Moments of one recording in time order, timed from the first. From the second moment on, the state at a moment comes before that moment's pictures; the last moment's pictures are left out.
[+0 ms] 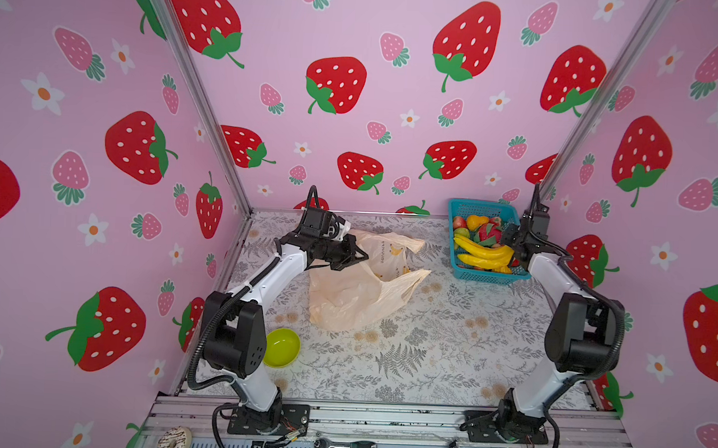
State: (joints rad) left arm -0.27 1.68 1.38 -0.53 0.74 -0.68; right arm 0.01 1.73 1.34 -0.13 0.24 0.29
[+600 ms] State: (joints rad) left arm -0.27 1.68 1.38 -0.52 0.76 -0.69; right arm 0.28 1.39 1.27 -0.20 0.37 0.13
